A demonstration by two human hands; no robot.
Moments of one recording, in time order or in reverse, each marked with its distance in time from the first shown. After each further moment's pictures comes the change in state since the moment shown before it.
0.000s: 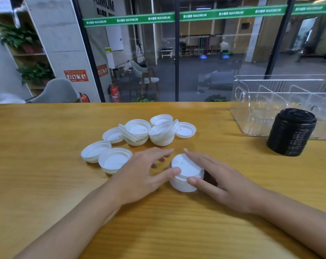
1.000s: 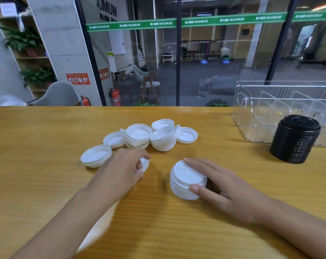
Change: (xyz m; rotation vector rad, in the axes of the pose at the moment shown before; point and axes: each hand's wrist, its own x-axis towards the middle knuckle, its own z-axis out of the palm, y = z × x) left_hand 0.000 -0.025 -0.031 0.356 0.092 -0.197; right_hand -0.001 -0.003 -0.001 -0.001 0.017 -0.022
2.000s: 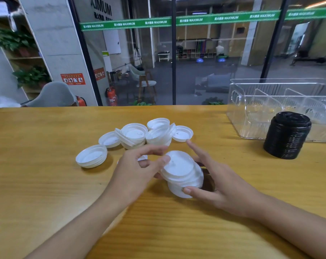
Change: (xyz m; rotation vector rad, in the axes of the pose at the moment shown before) left_hand -0.011 0.052 0.017 -0.971 0.049 -0.118; right_hand 0.002 0.001 0.002 0.126 0.078 0.009
